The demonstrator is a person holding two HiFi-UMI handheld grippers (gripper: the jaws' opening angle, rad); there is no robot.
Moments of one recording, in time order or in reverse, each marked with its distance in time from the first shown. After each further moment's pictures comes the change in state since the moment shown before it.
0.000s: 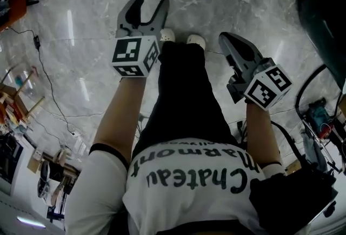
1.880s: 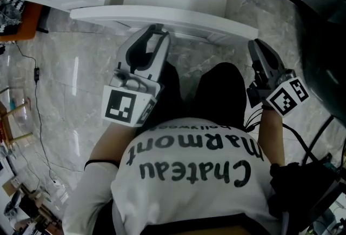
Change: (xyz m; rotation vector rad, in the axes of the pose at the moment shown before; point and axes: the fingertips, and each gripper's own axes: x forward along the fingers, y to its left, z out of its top) left arm 0.035 0.000 -0.012 0.245 -0.491 -0.069; right arm 0.061 -0.160 0.054 -0.336 -0.386 0.046
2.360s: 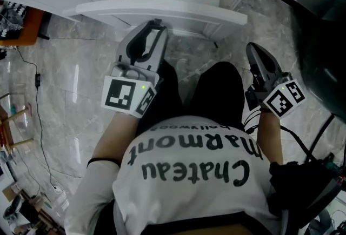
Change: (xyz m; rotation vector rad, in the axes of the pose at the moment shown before) left arm 0.018 0.010 0.002 -0.021 0.011 0.011; right arm -0.014 -0.003 -0.002 -0.012 -0.013 -0.028
